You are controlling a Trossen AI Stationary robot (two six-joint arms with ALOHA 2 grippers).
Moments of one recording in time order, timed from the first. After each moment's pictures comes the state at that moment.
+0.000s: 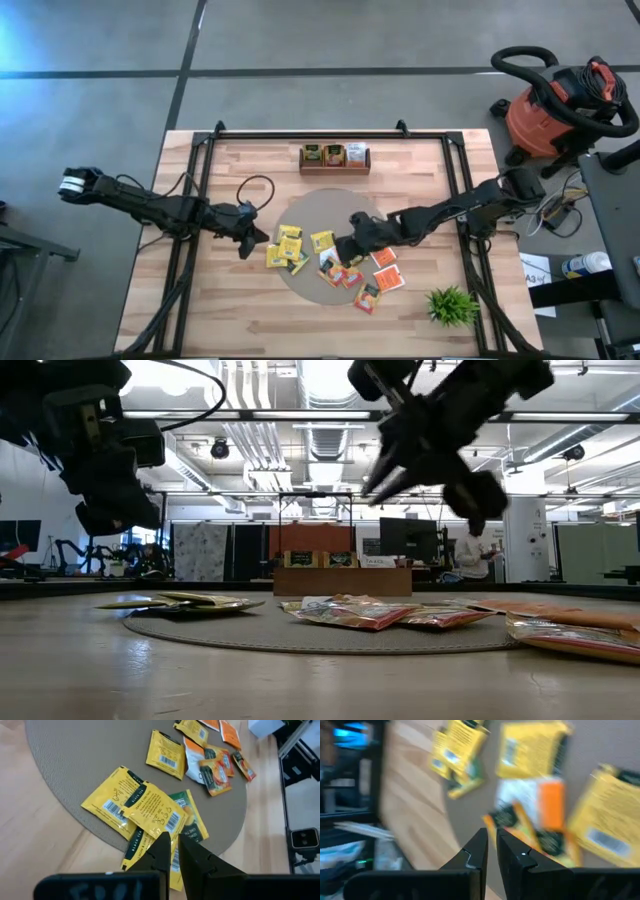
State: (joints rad) left arm -0.15 0.84 0.32 -0.10 -0.02 -0.72; right arm 0.23 1.62 0.96 -0.13 0.07 1.46
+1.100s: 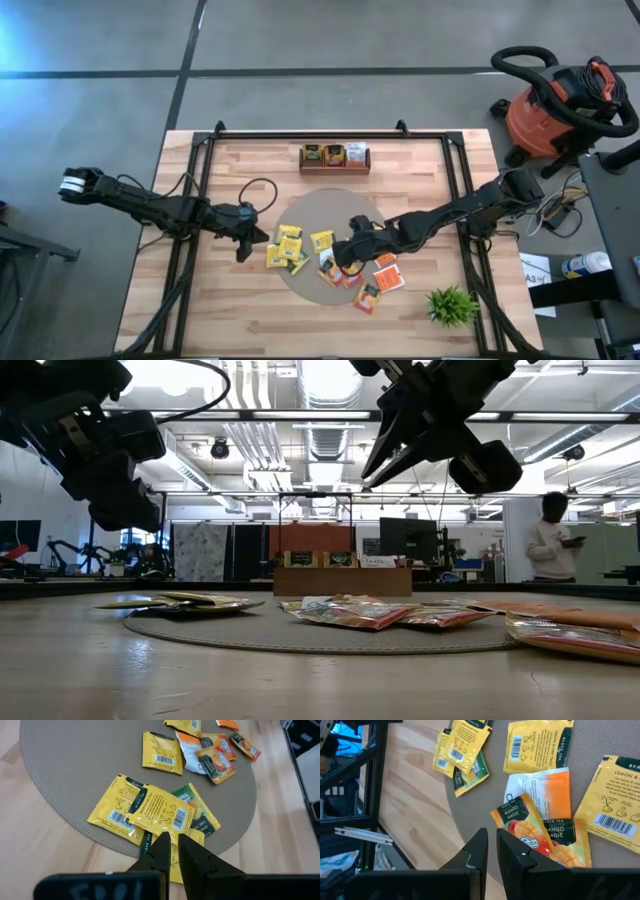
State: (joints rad) left arm -0.15 0.85 0.32 -0.10 -0.02 -0.50; right arm 0.29 1.64 1.08 -0.28 0.16 1.53
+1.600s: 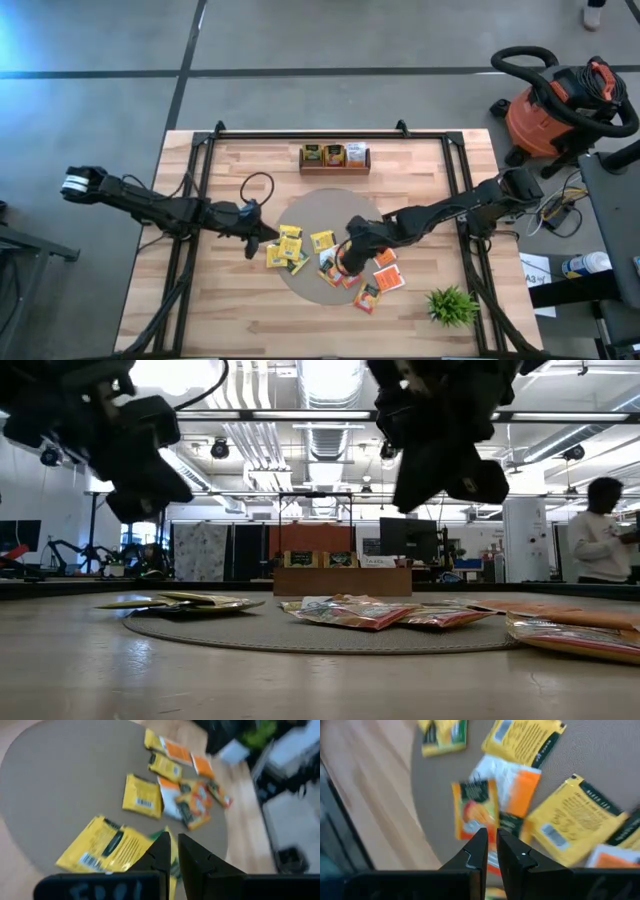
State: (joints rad) left arm -0.15 0.91 0.32 0.15 -0.05 -0.64; right arm 0.24 1.64 1.08 -0.42 0.02 1.07
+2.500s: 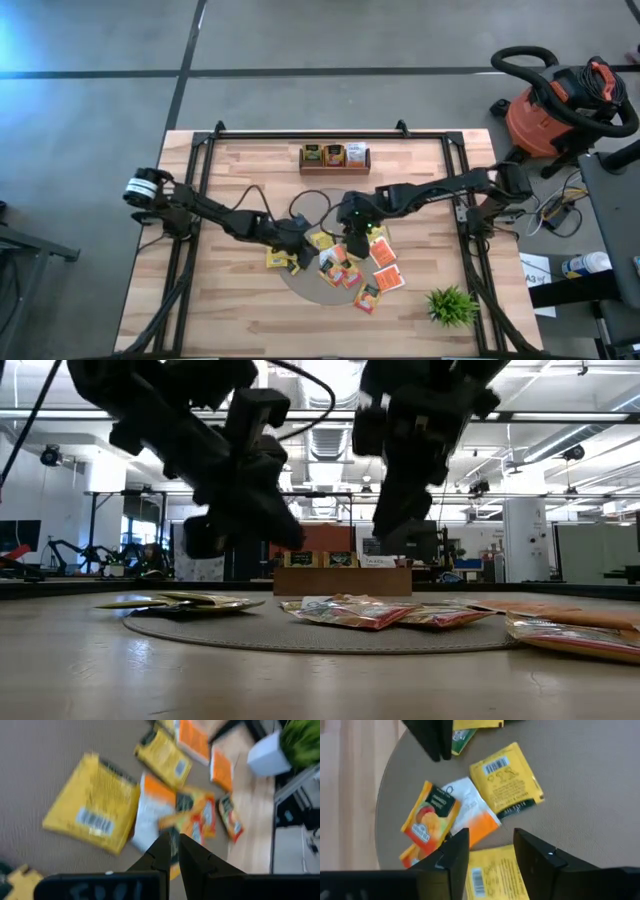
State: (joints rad) left arm -0.18 1.63 0.75 0.27 -0.02 -0.94; right arm 0.01 1.69 1.07 -0.37 -0.21 0.30
